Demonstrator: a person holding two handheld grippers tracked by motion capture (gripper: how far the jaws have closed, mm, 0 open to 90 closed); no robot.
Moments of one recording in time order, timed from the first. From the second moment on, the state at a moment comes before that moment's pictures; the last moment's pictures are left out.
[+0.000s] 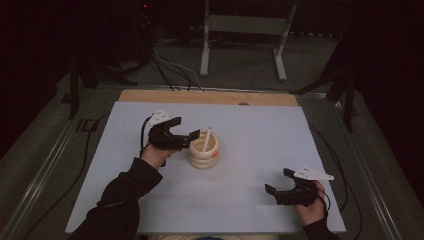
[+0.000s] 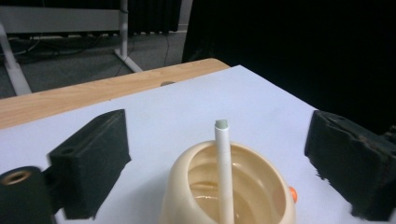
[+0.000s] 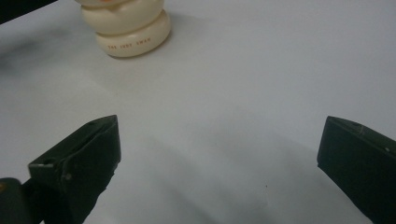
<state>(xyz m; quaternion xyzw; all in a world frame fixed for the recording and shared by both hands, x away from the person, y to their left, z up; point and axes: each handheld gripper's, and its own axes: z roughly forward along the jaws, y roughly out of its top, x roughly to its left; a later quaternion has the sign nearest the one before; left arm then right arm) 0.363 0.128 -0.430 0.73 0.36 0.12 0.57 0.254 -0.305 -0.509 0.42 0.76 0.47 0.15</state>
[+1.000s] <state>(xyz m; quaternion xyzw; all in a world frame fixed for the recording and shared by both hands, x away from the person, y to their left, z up) 0.301 0.179 -0.456 0.74 0.35 0.14 0.56 0.254 -0.304 -0.508 0.42 0.76 0.47 0.15</state>
